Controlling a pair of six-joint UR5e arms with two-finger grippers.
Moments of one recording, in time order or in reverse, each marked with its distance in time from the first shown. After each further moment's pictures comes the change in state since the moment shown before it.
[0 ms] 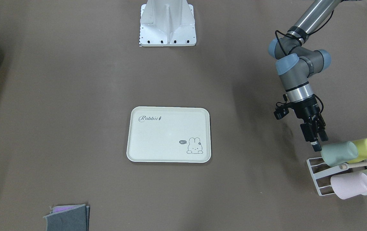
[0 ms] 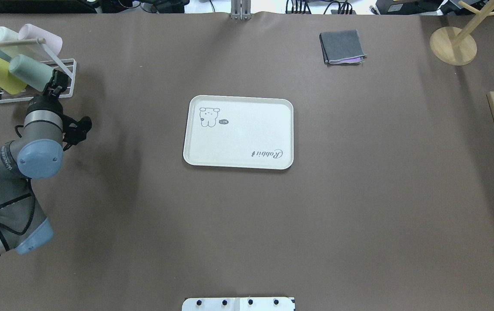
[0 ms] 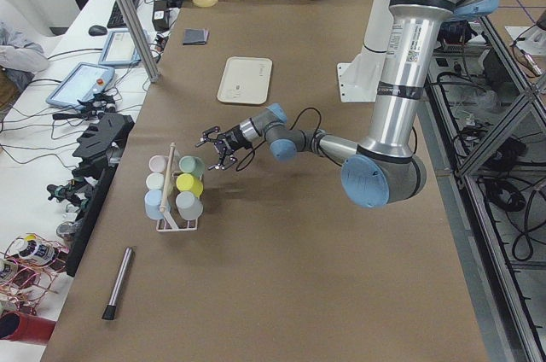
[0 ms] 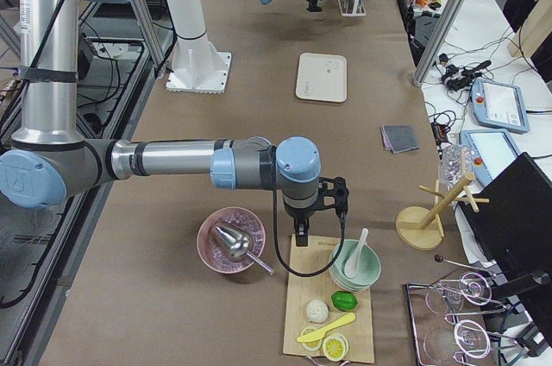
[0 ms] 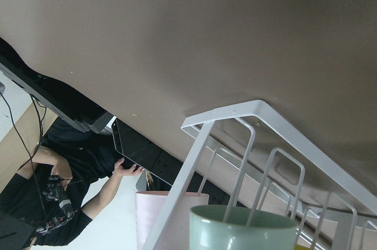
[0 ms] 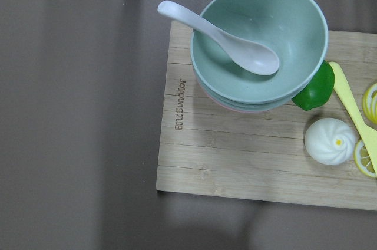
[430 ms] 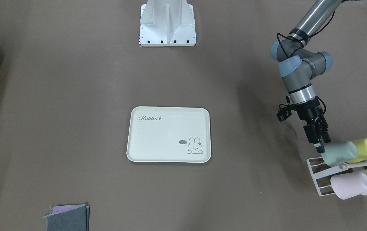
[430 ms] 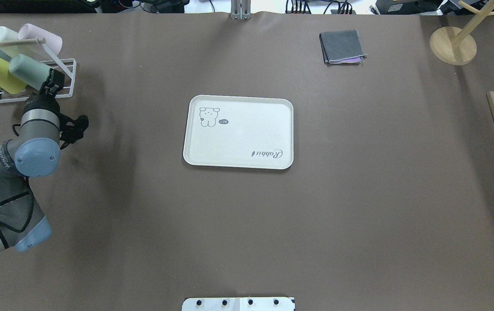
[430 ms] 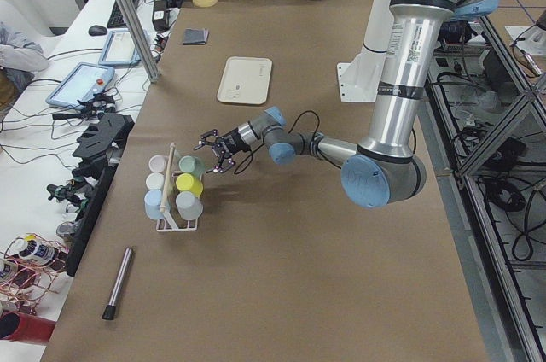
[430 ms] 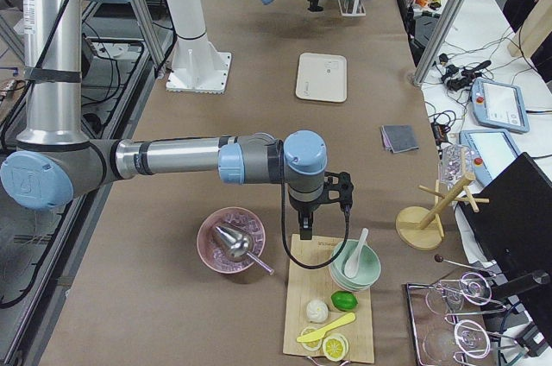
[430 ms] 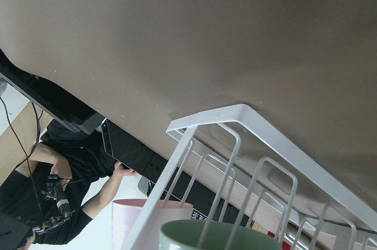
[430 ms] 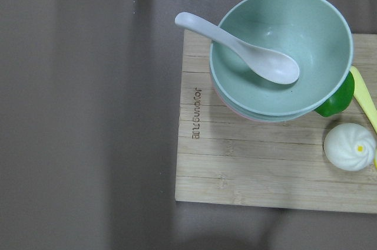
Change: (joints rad) left arm -0.011 -0.001 0.019 -0.016 0.000 0.002; right arm -0.020 0.007 0.003 0.001 -0.007 0.018
